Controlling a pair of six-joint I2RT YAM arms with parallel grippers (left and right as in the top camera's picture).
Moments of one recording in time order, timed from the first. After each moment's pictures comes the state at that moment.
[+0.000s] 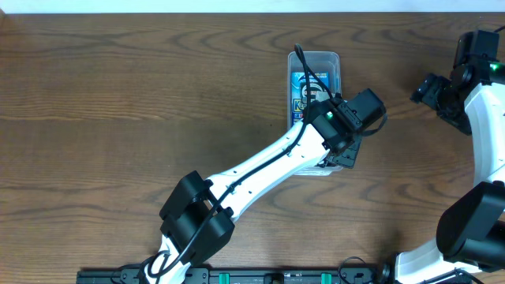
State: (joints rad) left arm -0.96 2.07 1.90 -1.08 0.02 -0.59; right arm -0.24 1.75 1.52 -1.04 0.17 0.44
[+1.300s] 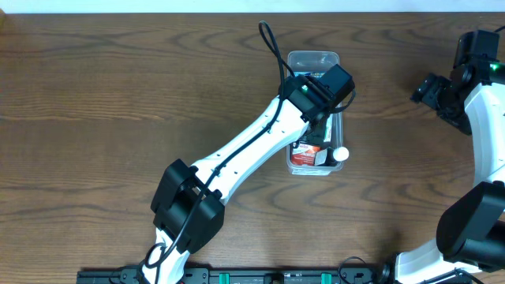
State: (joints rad) left arm -0.82 2.07 1.94 -1.24 -0.12 -0.61; right arm -0.24 1.75 1.52 -1.04 0.17 0.44
